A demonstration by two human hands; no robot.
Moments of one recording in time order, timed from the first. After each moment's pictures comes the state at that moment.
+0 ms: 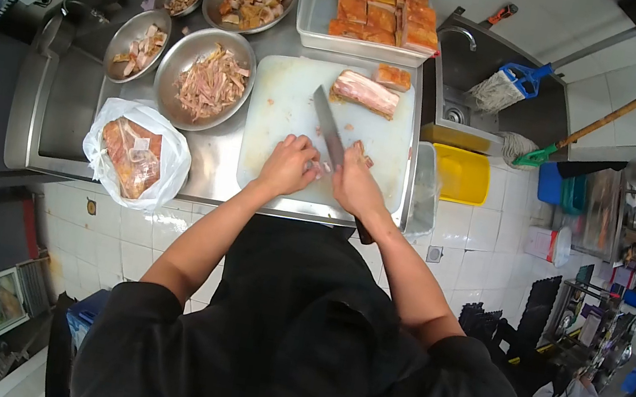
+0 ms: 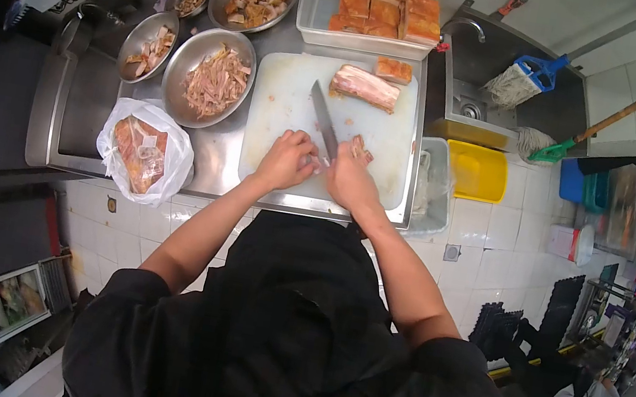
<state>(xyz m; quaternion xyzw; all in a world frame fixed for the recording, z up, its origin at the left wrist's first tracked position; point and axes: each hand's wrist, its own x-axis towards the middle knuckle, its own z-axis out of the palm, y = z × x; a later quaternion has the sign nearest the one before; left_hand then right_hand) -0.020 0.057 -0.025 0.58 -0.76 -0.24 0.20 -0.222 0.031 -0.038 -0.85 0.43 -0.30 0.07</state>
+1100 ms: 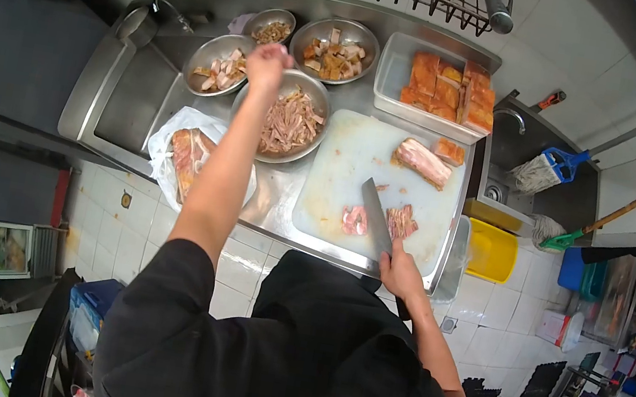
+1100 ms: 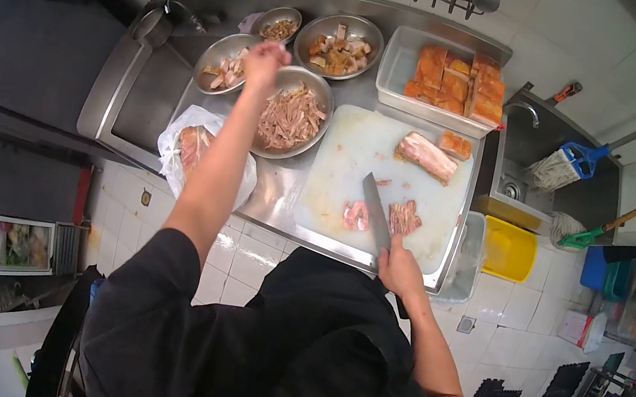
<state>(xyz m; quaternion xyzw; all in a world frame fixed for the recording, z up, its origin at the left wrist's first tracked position) 0.201 -0.108 0.069 0.60 -0.26 -0.25 0.72 -0.251 0.070 0.020 -0.76 0.50 -0.04 0.41</state>
